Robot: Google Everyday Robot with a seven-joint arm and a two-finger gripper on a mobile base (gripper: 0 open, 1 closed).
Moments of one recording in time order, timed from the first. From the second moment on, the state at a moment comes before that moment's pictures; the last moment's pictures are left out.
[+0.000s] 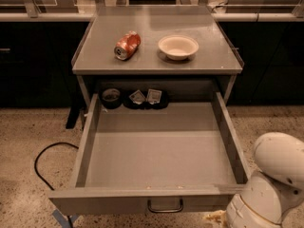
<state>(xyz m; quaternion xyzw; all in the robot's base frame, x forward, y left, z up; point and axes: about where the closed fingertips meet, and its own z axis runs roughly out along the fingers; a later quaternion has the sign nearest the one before) 0.204 -0.157 0.685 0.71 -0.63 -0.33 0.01</state>
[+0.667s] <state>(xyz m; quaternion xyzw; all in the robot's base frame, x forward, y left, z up) 0.236 -0.137 0.670 0.73 -0.60 -0.32 0.01</state>
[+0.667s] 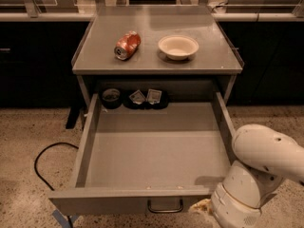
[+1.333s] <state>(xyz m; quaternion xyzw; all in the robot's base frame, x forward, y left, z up) 0.278 -0.115 0.674 0.75 -0.60 -0.29 0.01</state>
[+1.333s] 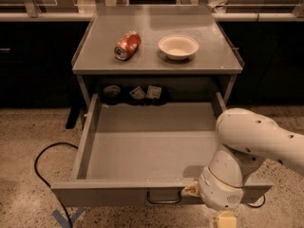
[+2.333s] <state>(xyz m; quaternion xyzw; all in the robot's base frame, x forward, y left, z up) 0.310 -0.133 0.684 0.72 -0.63 -0.29 0.00</state>
